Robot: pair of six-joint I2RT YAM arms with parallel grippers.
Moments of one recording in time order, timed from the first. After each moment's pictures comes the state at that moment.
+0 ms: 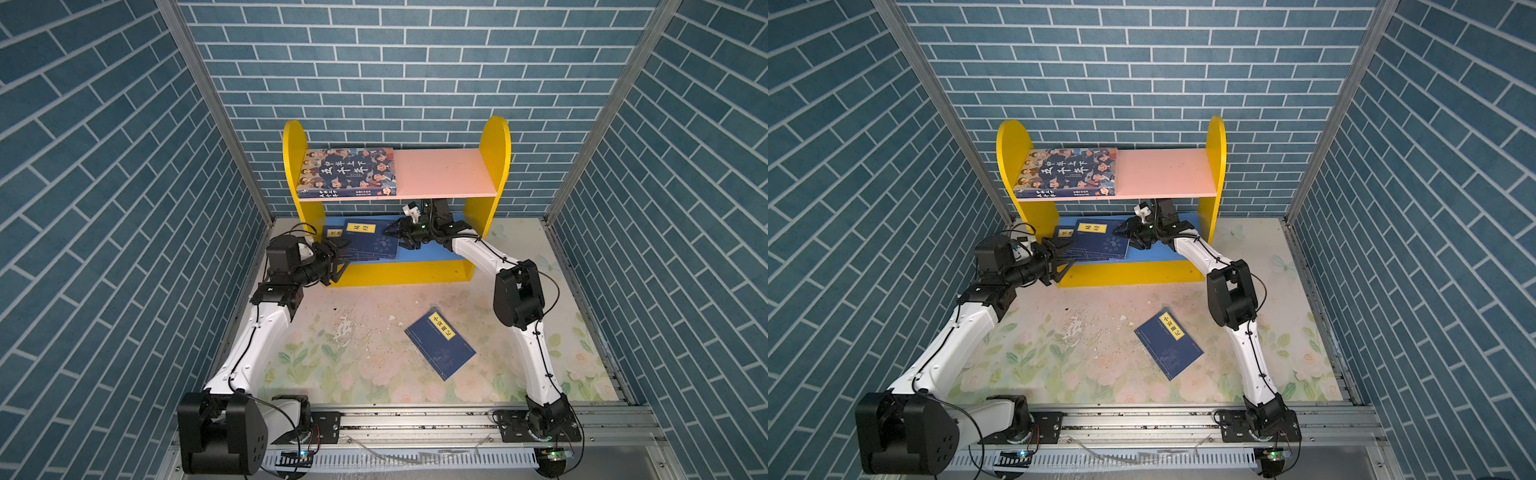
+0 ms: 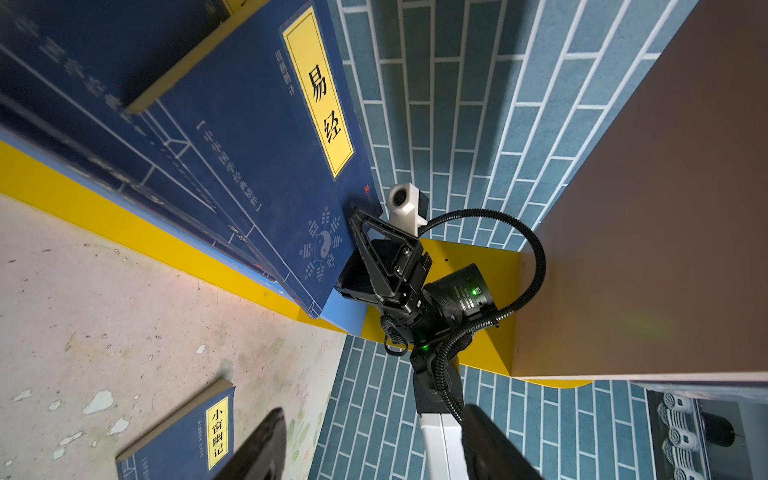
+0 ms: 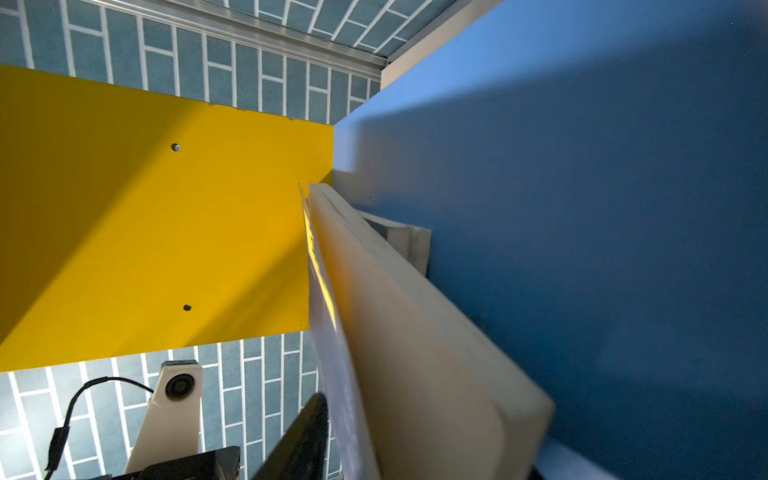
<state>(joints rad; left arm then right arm) -0.04 1.19 0.91 -0.08 0.68 -1.37 0.54 2.33 2.06 -0.30 -0.79 0.91</state>
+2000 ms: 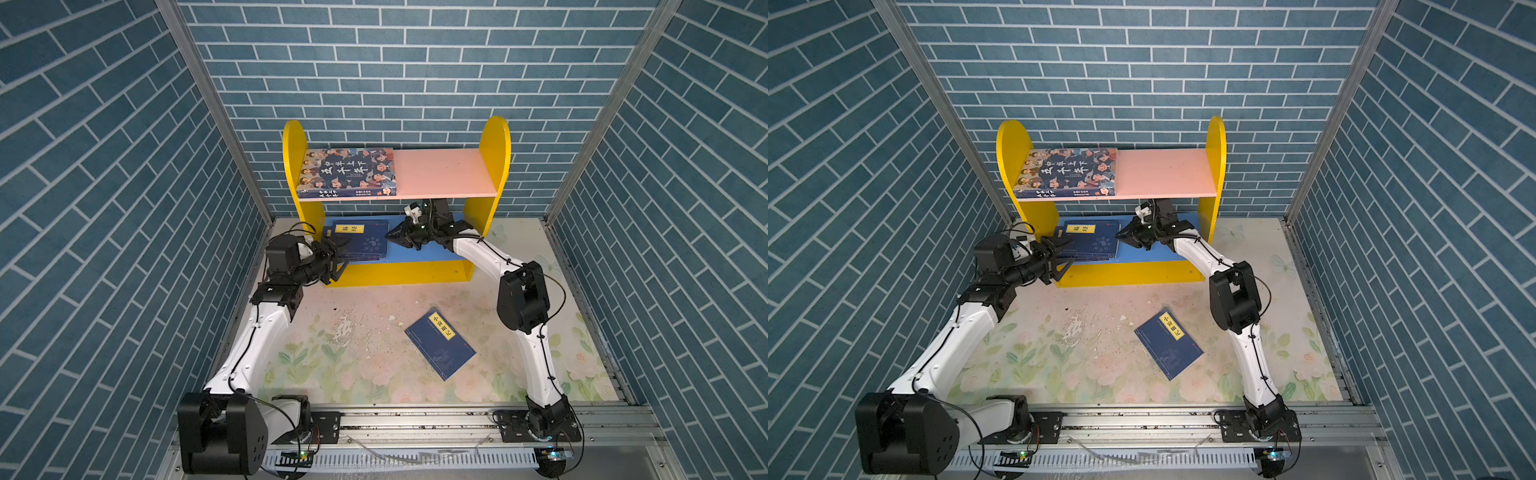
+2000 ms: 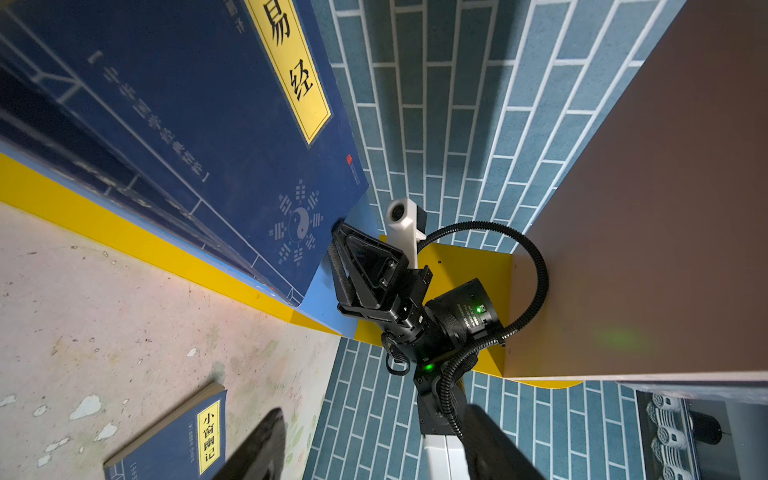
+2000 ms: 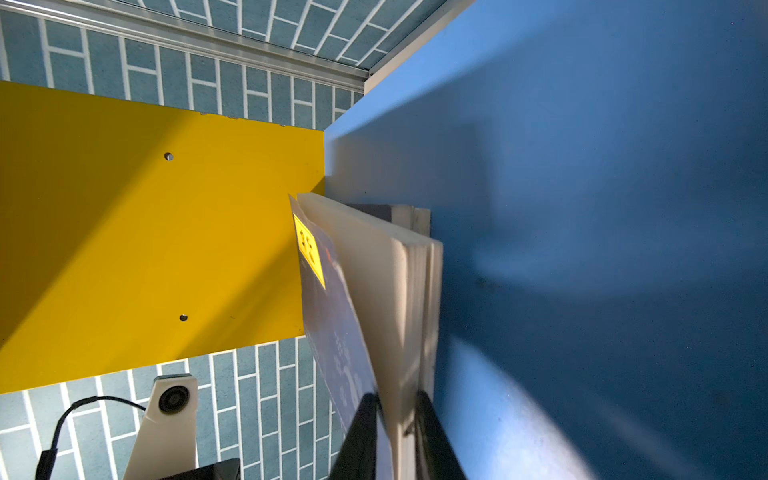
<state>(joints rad) -0.04 1.19 0.91 -0.06 0.68 -1.38 0.58 2.30 2.06 -0.35 -0.72 0.94</state>
